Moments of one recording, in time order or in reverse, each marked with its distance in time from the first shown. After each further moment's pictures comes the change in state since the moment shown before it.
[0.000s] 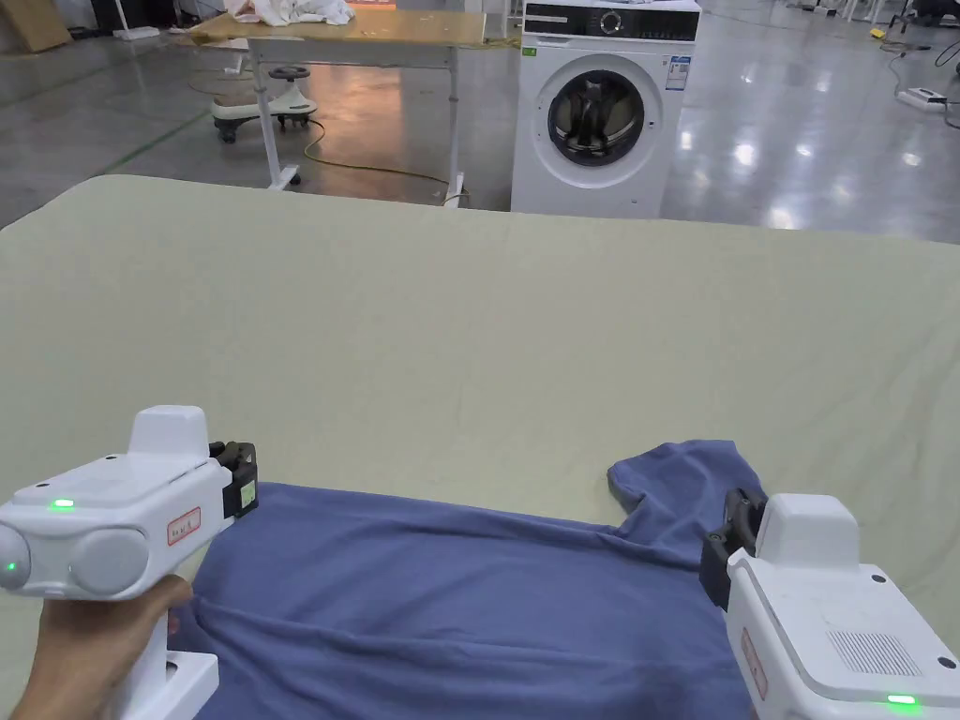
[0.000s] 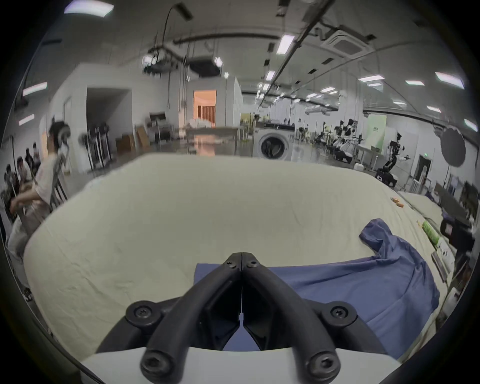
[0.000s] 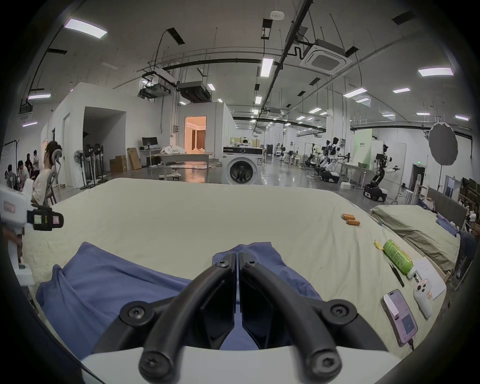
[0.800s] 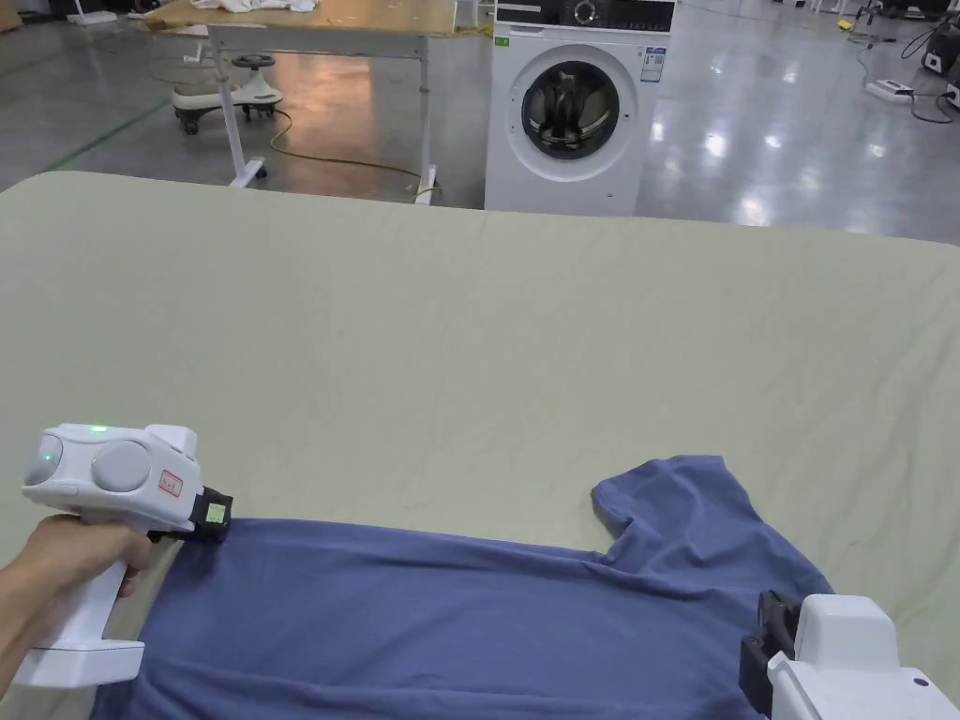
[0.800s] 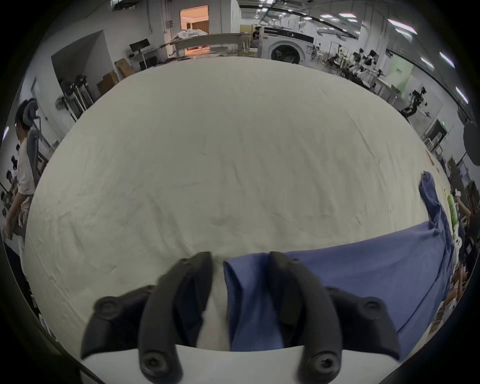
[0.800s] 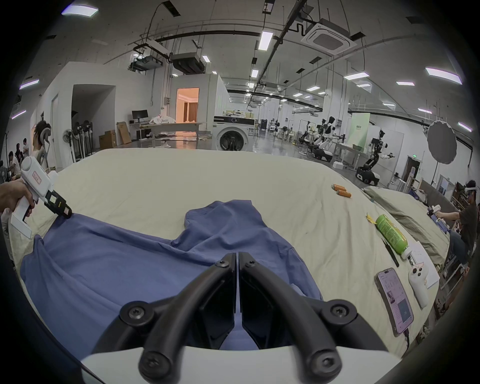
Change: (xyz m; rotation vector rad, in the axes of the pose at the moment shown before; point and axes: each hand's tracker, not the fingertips) left arm -0.015 0.022 -0.147 -0.514 0.044 -0.079; right arm 0.034 -0.041 -0.019 -0.180 -0.055 0.021
